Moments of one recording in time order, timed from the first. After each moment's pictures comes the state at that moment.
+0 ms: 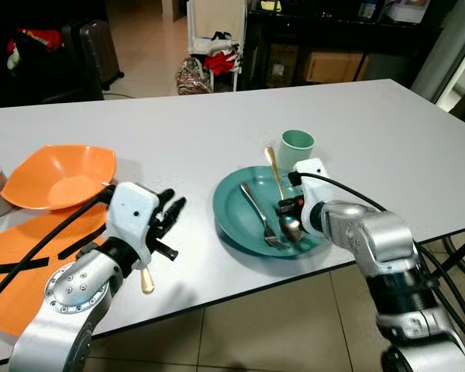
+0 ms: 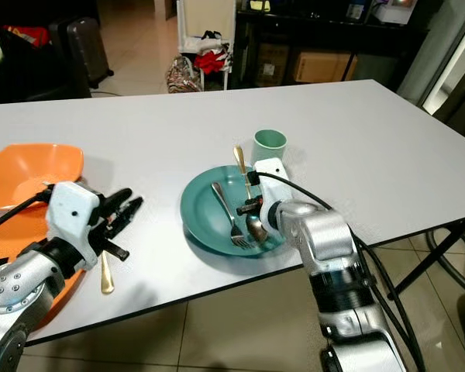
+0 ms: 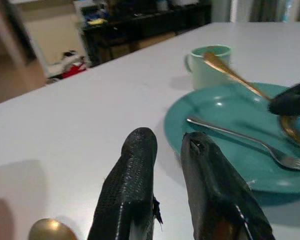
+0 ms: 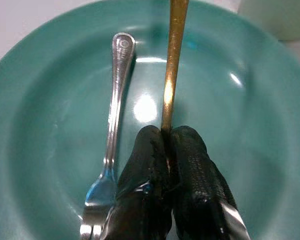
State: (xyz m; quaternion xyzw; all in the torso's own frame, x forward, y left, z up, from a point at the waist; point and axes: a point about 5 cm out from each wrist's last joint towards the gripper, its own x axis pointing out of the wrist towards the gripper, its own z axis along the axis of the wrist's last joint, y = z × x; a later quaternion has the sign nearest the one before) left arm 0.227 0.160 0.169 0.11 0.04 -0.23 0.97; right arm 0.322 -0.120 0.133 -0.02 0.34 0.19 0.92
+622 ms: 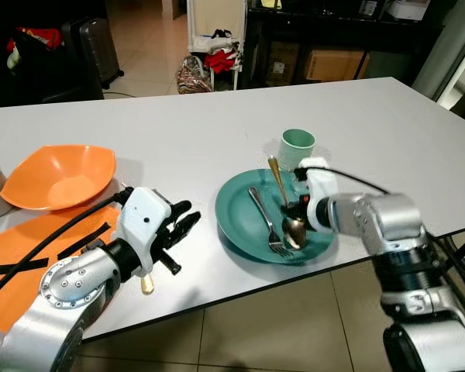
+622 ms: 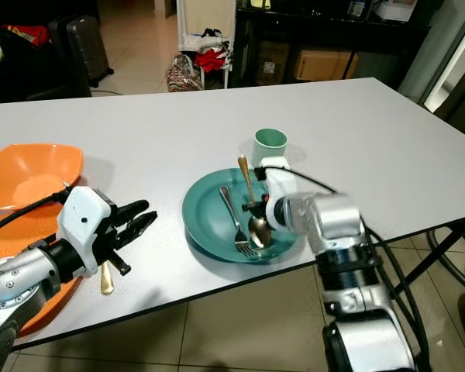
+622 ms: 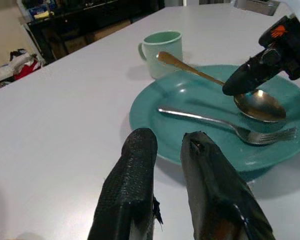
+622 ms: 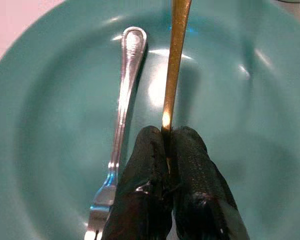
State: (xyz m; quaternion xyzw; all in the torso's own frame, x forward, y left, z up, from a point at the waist) left arm 0.224 0.156 0.171 0.14 0.07 -0.32 0.94; right arm 0.327 -0.130 0.141 0.00 0.39 0.20 0.90
